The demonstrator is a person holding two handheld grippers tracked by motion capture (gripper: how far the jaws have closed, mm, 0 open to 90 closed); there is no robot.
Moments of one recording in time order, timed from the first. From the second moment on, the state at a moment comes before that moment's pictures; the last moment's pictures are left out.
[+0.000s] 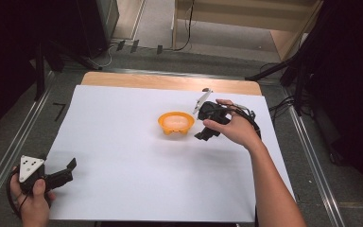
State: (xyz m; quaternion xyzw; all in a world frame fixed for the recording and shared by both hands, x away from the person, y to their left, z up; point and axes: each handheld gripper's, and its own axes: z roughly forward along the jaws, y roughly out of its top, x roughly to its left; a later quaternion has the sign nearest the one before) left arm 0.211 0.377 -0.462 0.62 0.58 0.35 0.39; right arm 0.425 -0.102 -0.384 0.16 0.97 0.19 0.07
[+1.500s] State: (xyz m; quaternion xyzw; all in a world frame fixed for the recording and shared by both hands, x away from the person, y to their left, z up) left arm 0.212 0.376 -0.462 0.62 0.58 0.35 0.39; right arm 0.367 -0.195 -0.436 0.24 0.92 0.28 0.11
